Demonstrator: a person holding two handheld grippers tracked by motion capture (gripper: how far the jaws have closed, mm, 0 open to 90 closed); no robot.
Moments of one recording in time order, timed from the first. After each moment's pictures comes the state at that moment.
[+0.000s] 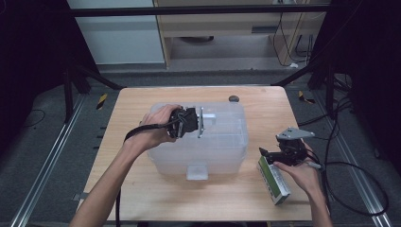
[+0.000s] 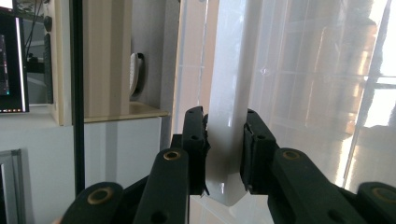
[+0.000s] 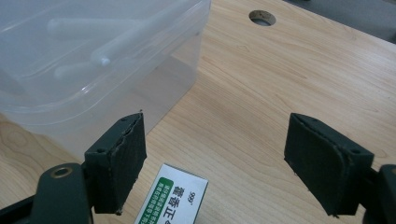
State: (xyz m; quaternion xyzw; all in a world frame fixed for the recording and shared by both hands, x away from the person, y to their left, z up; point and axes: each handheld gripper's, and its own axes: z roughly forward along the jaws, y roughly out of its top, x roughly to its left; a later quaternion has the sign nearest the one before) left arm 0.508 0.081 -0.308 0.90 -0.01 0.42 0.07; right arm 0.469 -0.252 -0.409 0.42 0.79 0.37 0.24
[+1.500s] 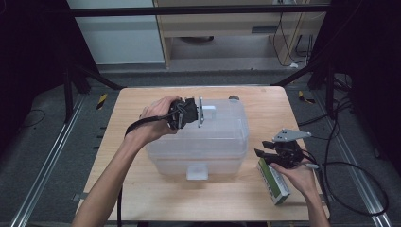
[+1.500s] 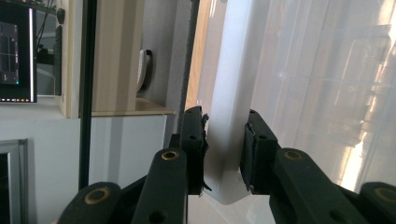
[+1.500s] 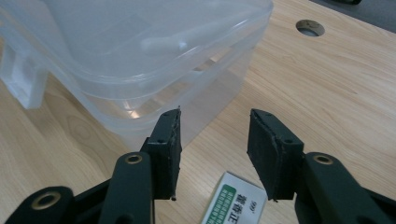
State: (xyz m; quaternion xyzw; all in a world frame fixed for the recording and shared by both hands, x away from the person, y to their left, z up) left arm 0.523 0.080 -0.295 0.90 0.02 0.43 0.08; right arm 0.460 -0.236 -0.399 0.37 0.82 0.40 0.19
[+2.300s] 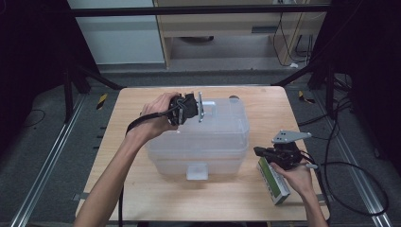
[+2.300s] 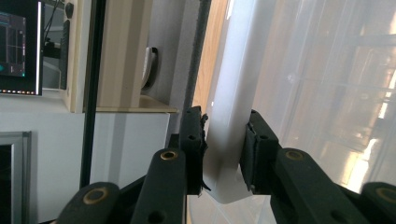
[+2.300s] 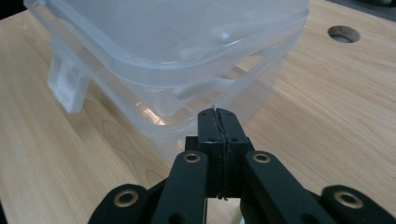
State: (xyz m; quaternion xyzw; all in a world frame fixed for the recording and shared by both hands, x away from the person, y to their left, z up) left arm 0.532 0.080 -0.290 0.89 0.04 0.44 0.09; right arm 0.456 -0.233 -0.398 0.35 0.82 0.43 0.15
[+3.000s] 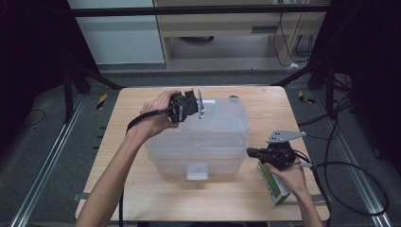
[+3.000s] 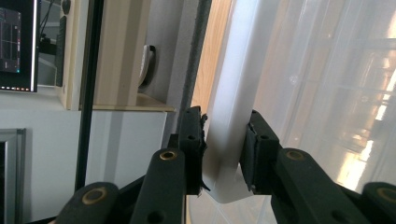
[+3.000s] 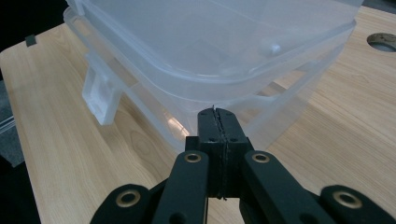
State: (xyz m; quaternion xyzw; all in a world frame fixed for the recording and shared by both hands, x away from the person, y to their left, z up) left arm 0.536 0.080 -0.286 0.90 0.04 0.43 0.09; right arm 0.458 -0.218 -0.398 0.34 0.82 0.46 0.12
